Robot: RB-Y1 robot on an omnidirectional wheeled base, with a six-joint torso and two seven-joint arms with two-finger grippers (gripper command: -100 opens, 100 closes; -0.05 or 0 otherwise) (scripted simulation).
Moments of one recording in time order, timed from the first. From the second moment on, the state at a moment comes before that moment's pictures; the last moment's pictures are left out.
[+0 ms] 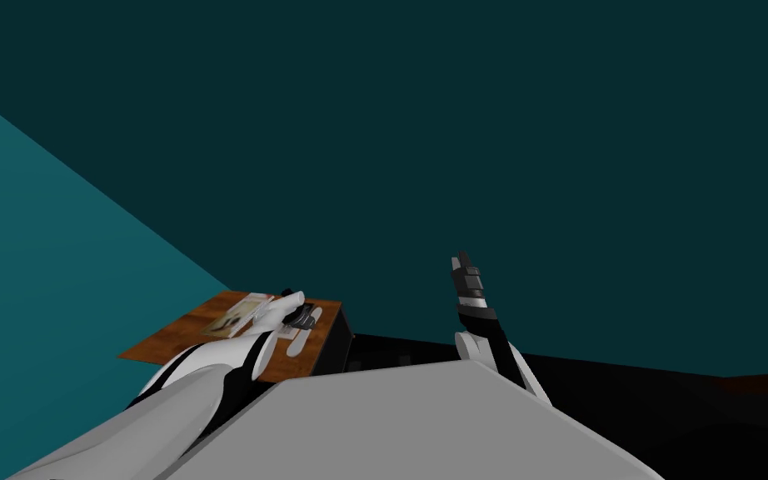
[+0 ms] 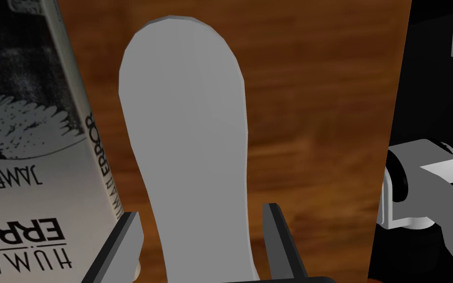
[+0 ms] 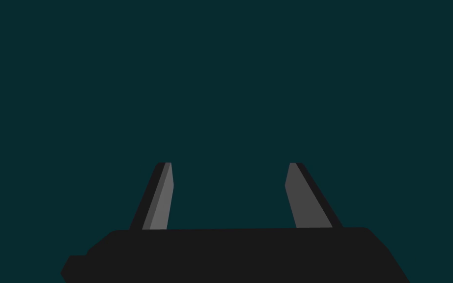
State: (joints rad) left arm -0.52 0.47 0.21 -0.45 0.39 1.06 0.93; right arm 0.53 -0.05 -0.07 -2.24 0.00 -0.41 0.12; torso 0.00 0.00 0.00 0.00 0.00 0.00
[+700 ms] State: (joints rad) left arm -0.56 0.48 0.21 -0.36 0.39 1.03 0.91; right arm 0.53 -0.05 -0.07 -2.24 0.00 -0.41 0.12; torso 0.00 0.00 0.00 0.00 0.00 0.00
